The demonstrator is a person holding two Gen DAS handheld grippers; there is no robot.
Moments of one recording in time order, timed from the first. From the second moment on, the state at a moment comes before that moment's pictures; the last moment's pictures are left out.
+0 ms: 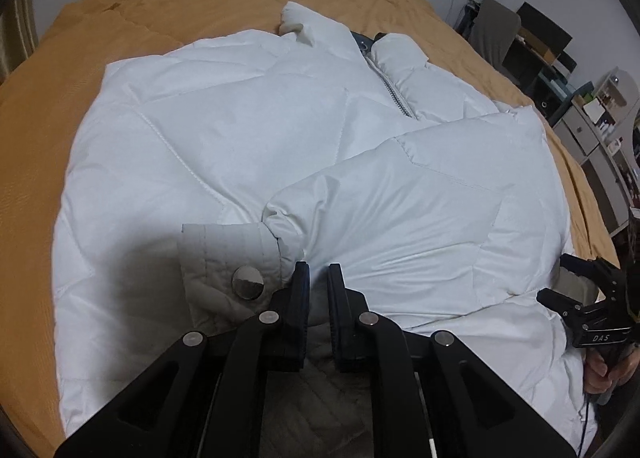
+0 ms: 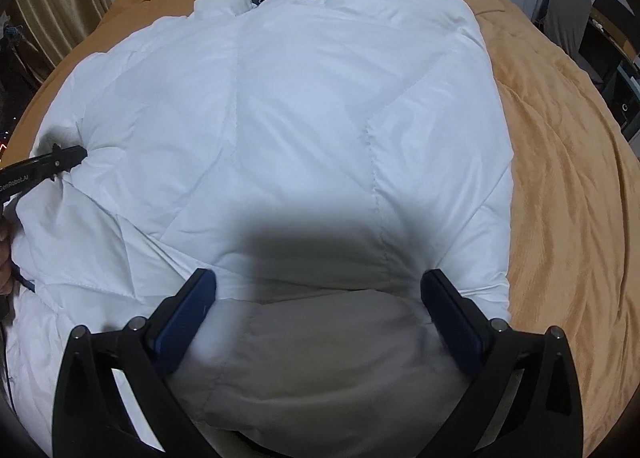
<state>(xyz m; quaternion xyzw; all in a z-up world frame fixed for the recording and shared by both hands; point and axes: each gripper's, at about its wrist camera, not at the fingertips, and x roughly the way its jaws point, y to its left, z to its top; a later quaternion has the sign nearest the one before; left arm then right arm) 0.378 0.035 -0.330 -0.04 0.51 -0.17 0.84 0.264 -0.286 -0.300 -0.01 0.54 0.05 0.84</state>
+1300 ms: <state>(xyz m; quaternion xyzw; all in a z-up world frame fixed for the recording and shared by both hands) 0.188 0.180 -0.313 -0.16 0.57 -0.14 0.80 0.092 -0.317 -0.291 -0.02 0.60 0.05 0.80</state>
